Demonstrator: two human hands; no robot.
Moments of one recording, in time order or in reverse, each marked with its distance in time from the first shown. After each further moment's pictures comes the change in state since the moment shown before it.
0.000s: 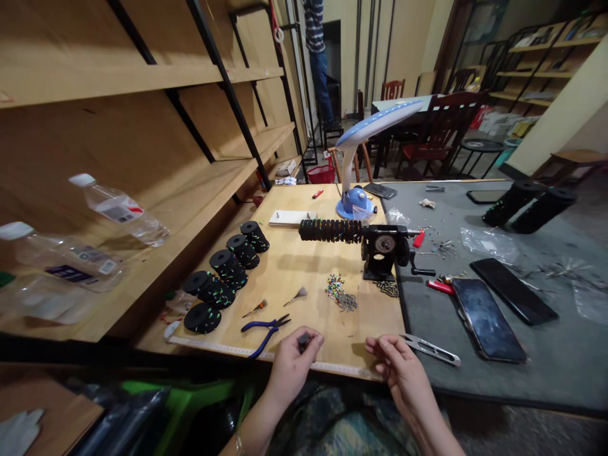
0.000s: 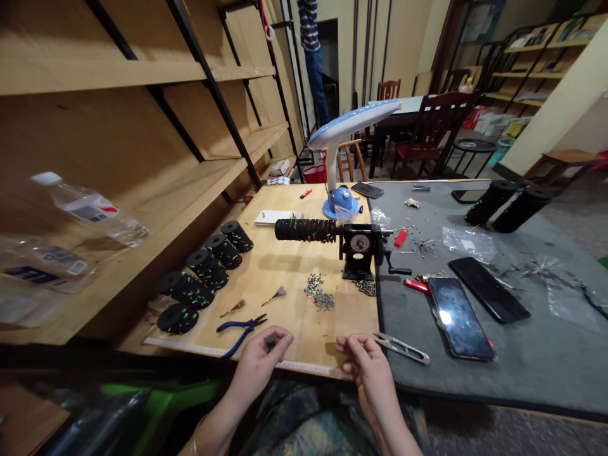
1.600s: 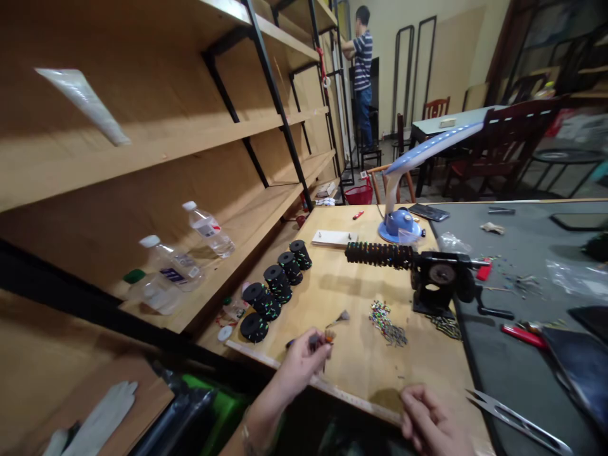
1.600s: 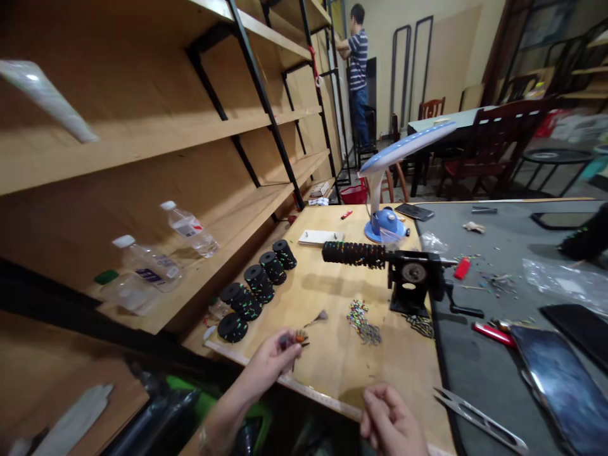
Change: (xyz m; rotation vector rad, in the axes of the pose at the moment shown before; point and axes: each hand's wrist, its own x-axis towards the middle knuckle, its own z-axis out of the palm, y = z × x) left_hand 0.025 -0.002 -0.073 0.193 -0.002 -0.036; right_hand -0.007 0.024 0.032 -0.396 -0.185 -0.060
